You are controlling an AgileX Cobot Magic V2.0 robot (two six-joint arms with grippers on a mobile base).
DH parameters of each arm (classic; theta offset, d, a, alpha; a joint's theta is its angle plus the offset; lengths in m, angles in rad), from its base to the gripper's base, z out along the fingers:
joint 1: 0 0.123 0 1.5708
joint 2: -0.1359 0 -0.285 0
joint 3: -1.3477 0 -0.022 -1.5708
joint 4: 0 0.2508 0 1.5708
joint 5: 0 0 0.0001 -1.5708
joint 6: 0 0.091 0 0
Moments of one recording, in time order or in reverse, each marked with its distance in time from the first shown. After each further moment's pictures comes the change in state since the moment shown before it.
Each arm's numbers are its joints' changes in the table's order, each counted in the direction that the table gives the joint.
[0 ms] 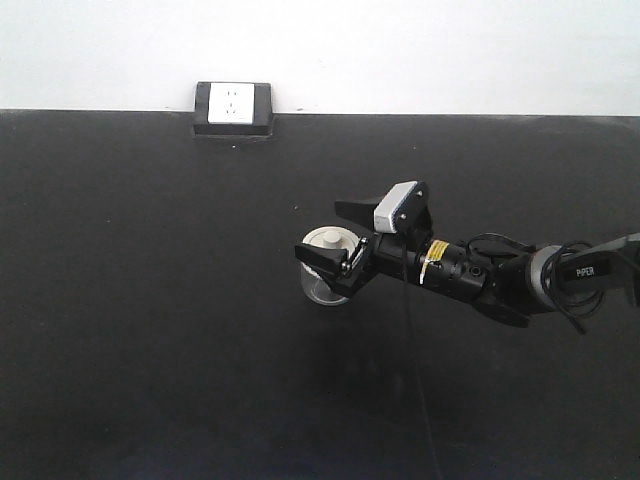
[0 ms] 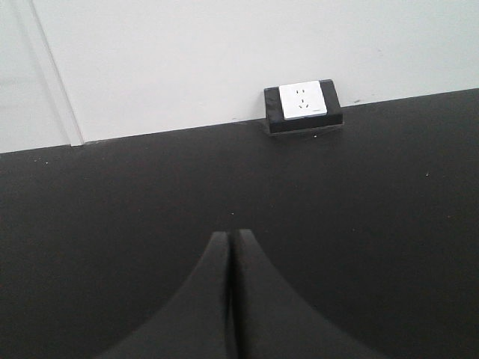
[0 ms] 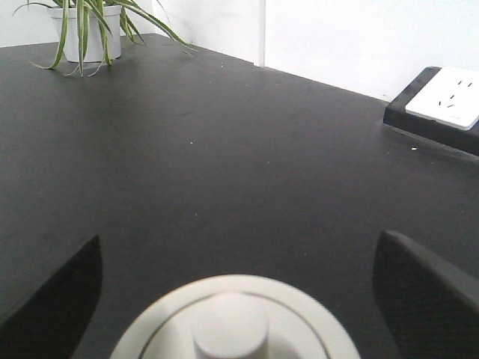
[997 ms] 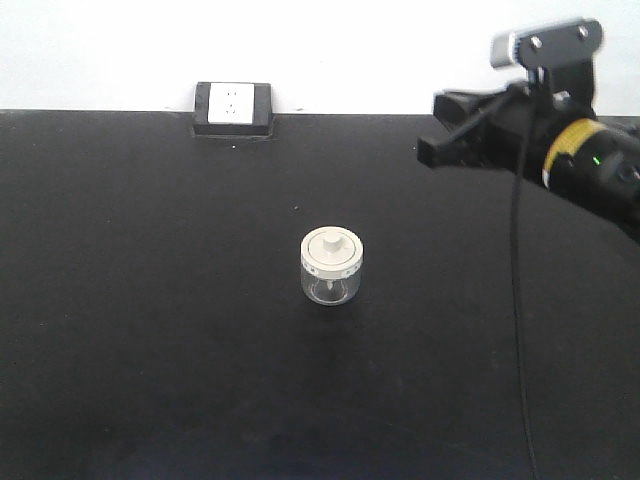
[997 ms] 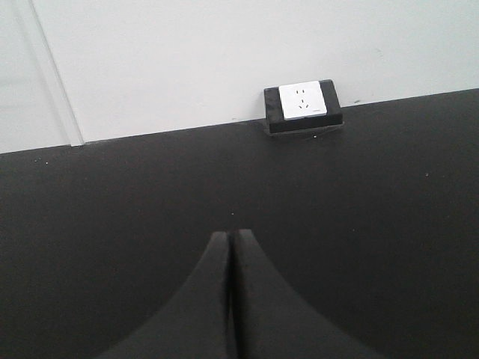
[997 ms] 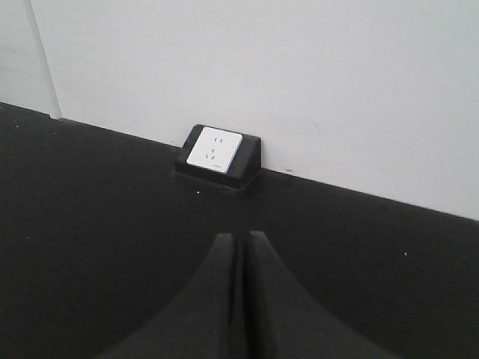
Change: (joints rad) left arm 0.000 0.000 0.000 0.000 0.000 0.000; right arm 0.000 0.755 -0.144 0.011 -0.796 0.372
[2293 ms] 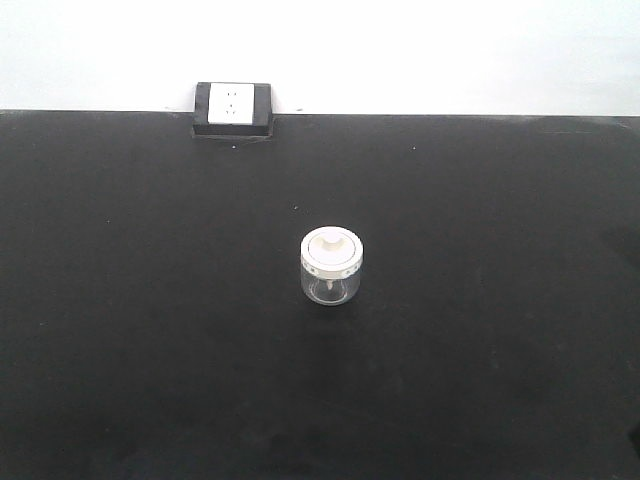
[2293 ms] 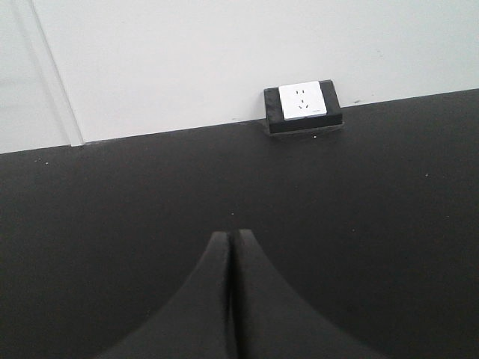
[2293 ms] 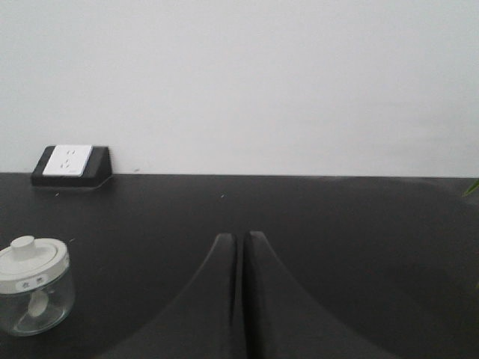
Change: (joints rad) left arm 0.000 0.000 0.000 0.000 0.000 0.000; right arm -0.299 1.166 -0.888 0.122 -0.130 -0.077
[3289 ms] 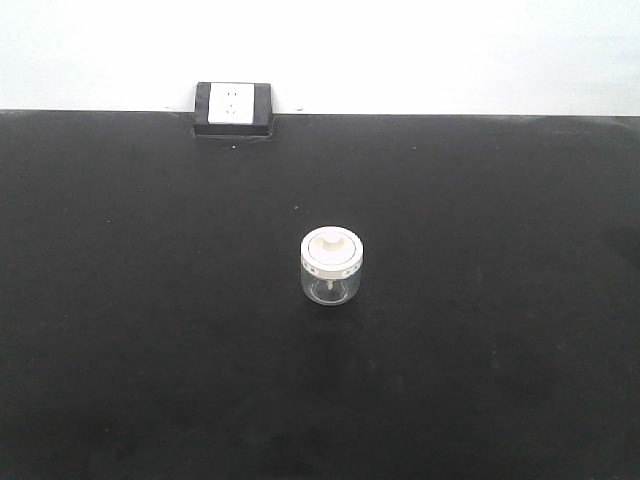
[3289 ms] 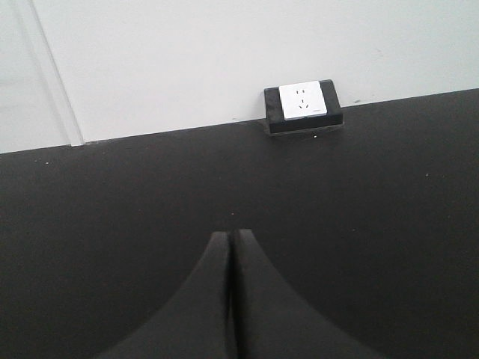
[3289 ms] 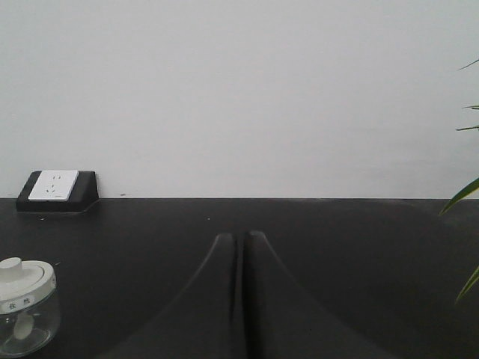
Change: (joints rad) left arm 0.000 0.000 0.000 0.000 0.000 0.000; right arm 0.000 0.096 -0.012 0.004 -0.039 0.000
